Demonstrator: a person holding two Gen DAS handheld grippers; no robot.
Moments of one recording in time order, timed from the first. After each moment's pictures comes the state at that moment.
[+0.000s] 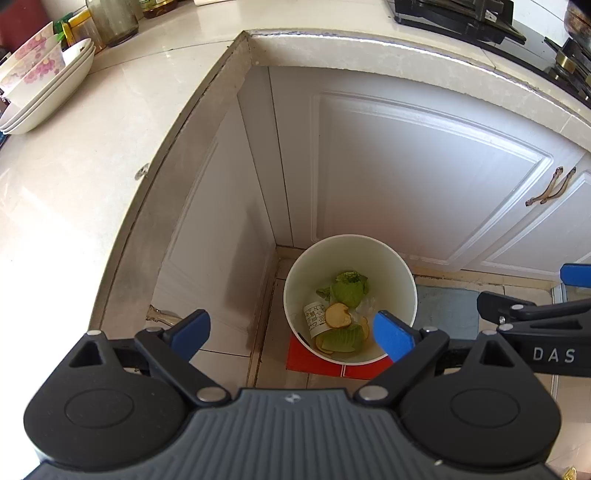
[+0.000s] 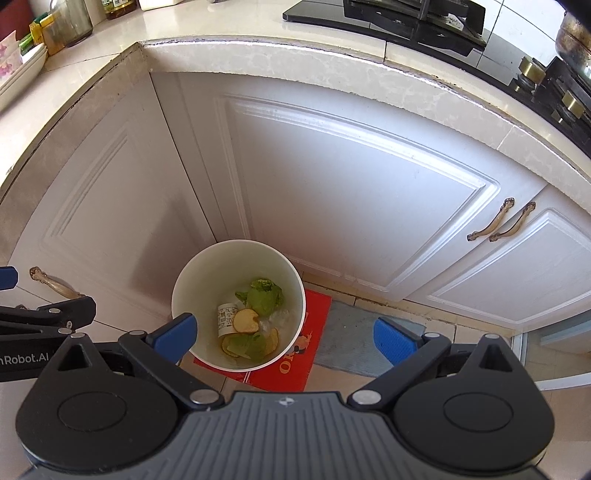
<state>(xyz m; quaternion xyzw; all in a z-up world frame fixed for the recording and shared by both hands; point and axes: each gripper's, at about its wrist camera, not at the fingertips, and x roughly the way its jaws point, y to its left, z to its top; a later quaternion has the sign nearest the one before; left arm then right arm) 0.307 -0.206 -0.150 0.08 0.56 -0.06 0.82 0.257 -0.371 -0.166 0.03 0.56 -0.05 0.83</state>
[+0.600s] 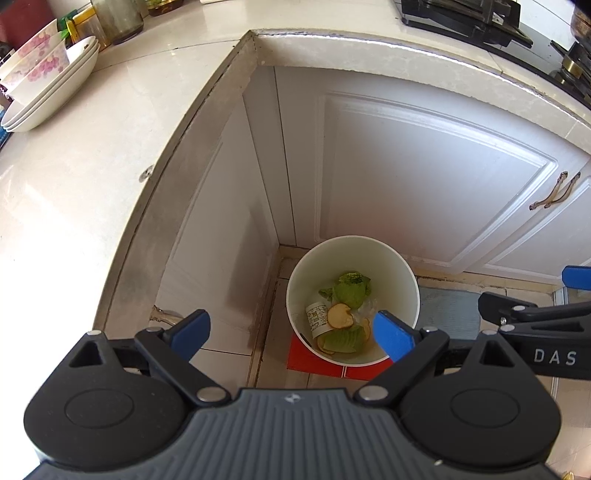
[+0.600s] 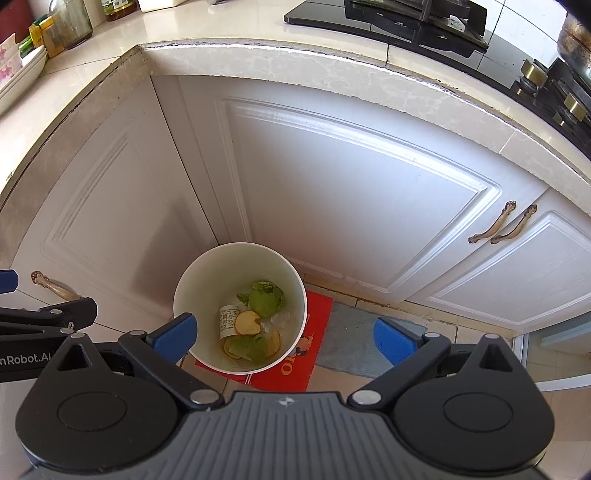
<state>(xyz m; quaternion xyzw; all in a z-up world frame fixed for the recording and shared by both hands) 0.309 -0.205 -0.148 0.08 0.56 -0.05 0.82 0.258 -0.369 -0.164 0.03 0.56 -0.05 0.83</state>
